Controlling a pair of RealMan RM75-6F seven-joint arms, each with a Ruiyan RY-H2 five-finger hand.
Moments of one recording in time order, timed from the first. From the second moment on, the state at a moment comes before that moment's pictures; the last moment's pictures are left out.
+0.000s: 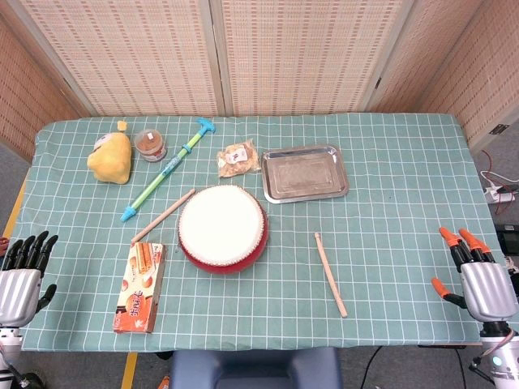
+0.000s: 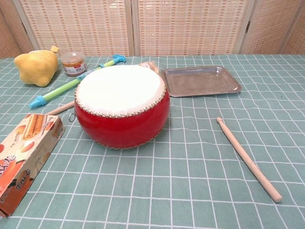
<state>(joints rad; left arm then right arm) -0.12 -1.15 -0.07 -1.60 1.45 1.47 0.21 0.08 -1.12 0.05 -1.61 -1.52 1.48 -0.03</state>
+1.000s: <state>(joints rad) -0.11 -1.13 -0.06 -1.61 1.47 1.48 0.20 0.21 -1.11 0.05 -1.63 -1.57 1.29 -0.01</state>
